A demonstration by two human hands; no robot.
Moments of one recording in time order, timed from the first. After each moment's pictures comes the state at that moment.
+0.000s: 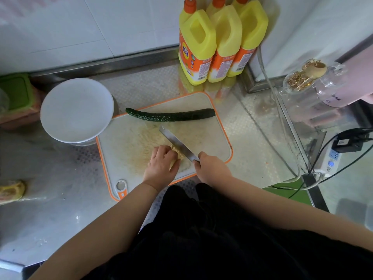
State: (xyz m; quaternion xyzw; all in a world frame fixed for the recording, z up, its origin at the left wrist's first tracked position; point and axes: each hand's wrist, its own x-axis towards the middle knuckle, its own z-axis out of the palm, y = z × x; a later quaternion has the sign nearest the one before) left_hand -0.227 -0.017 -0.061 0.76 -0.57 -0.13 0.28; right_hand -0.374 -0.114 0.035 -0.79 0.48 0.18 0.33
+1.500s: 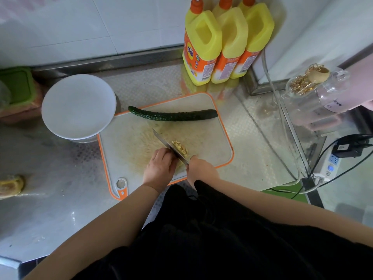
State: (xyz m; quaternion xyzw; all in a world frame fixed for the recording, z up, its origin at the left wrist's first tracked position) left_hand -0.227 -0.012 -0.073 0.76 -0.57 -0.08 0.31; right_hand -0.343 -0.096 0.024 -0.77 0.50 0.25 0.30
